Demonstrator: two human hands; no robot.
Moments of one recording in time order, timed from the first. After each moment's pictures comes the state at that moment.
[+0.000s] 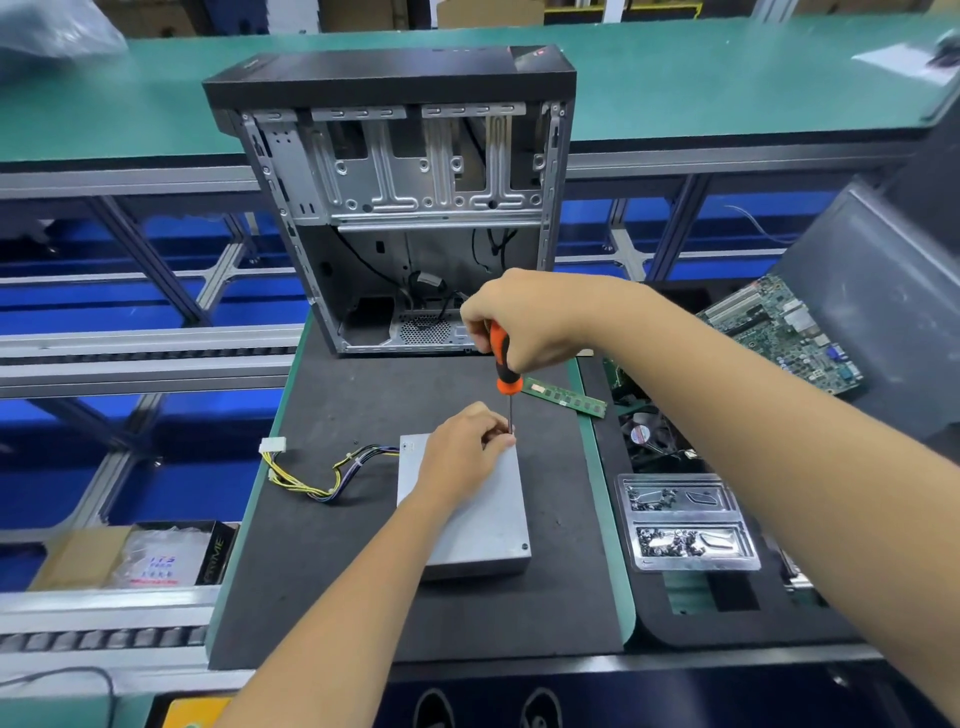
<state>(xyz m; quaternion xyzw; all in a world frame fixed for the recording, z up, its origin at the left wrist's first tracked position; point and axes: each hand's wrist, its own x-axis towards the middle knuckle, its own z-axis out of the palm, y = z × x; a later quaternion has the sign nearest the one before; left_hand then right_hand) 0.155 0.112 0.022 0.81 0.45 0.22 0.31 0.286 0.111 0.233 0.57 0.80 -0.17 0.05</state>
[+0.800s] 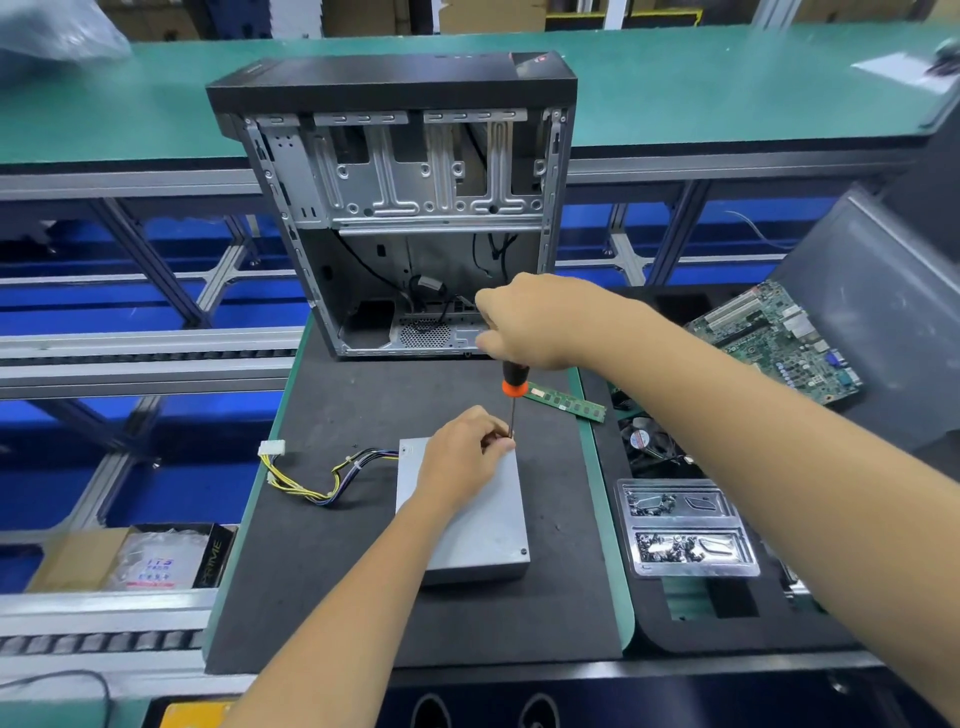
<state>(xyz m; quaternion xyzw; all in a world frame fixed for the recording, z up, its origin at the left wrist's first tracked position) 0.156 0.111 0.023 0.81 0.46 0.22 0.30 0.287 0.111 0.223 0.63 0.77 -0.06 0.06</state>
